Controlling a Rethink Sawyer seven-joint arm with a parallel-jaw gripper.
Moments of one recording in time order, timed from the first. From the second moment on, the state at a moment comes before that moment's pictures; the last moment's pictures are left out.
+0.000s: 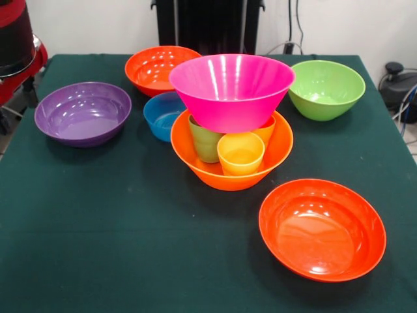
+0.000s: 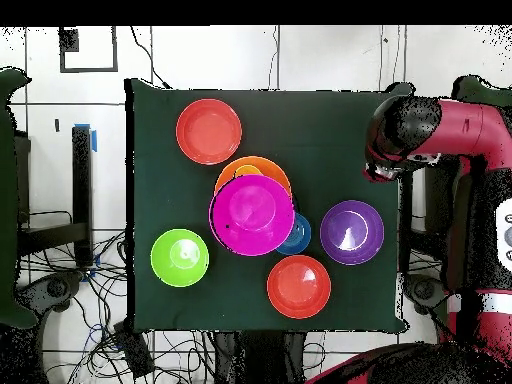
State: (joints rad) arm -0.78 -0.45 0.62 1.01 -0.79 1.39 0.44
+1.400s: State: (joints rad) arm -0.82 -0.38 0.65 0.86 -0.70 1.40 0.36
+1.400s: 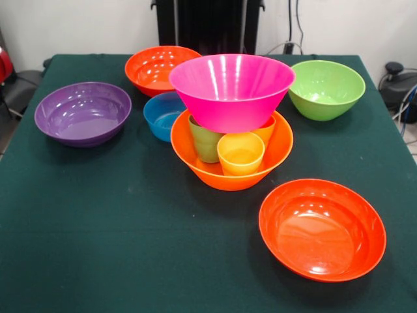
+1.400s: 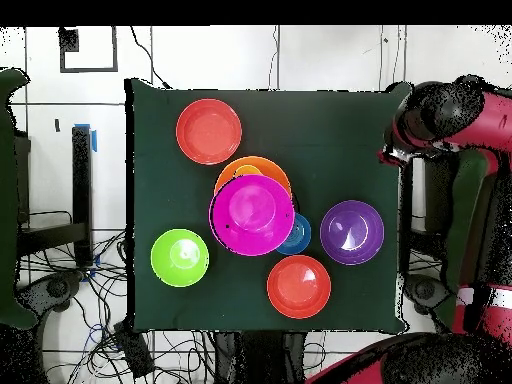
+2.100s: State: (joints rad) arm -0.88 -0.44 0.65 1.03 -0.67 1.38 0.36
